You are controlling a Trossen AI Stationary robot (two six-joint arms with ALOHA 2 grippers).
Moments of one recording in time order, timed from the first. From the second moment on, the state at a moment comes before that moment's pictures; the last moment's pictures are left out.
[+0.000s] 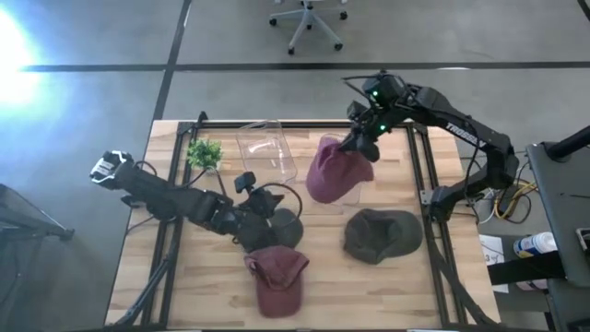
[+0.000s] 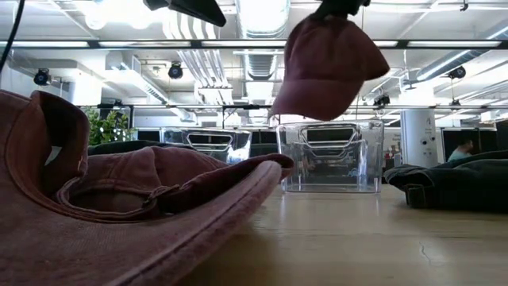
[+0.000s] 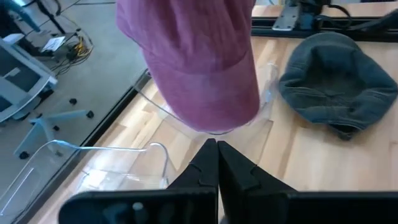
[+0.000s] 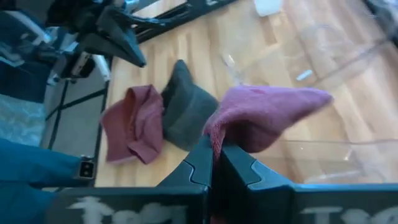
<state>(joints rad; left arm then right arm) -0.37 1.42 1.22 -0.52 -0.83 -0.38 -0.54 1.44 1.60 -1.01 -0.63 -0.01</state>
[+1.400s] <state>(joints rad) -0.32 1.42 1.22 -0.52 -0.76 -0.42 -0.57 1.69 1.54 -1.17 -0.95 -0.31</state>
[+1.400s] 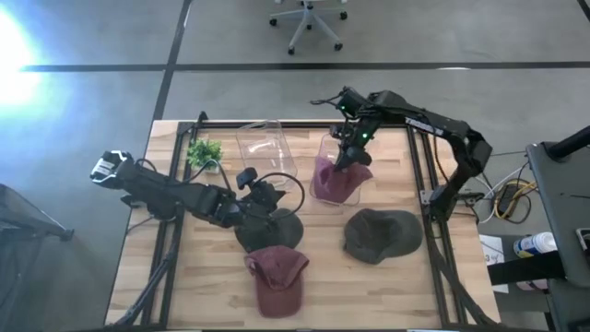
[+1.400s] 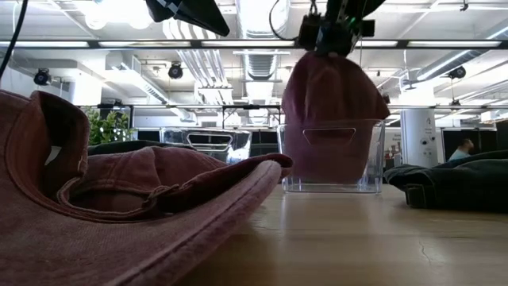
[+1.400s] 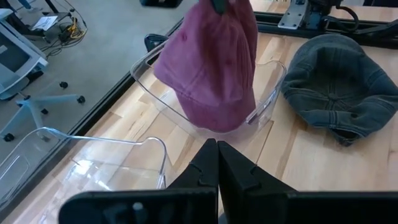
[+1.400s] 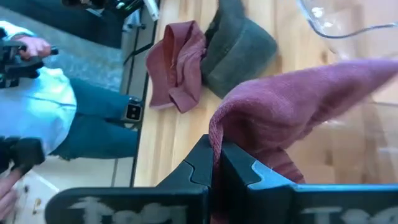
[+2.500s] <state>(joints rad) -0.30 1.42 1.17 -0.51 -0.73 -0.47 -0.61 1.78 1.55 -1.09 -0.41 -0.38</state>
